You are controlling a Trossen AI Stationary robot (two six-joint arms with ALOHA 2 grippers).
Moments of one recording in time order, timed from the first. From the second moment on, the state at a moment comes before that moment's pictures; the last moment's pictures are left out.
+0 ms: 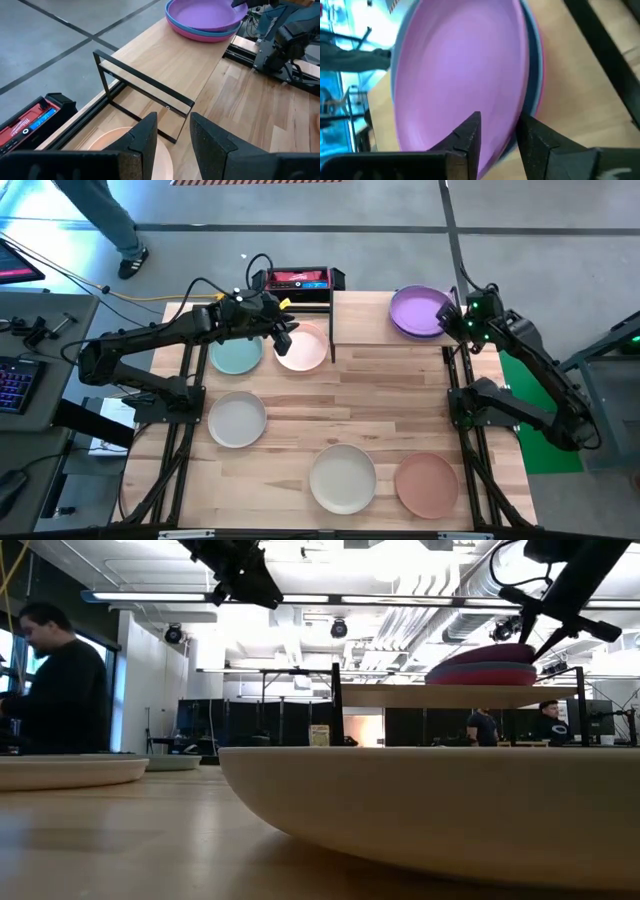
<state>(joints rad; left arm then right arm) 0.35 1.24 1.14 -0.40 -0.14 -0.17 -1.03 0.75 0.87 -0.96 -0.05 1.09</state>
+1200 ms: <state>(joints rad) 0.35 1.24 1.14 -0.39 -0.14 -0.18 -1.03 0.77 0.96 -1.12 -0.01 0.96</state>
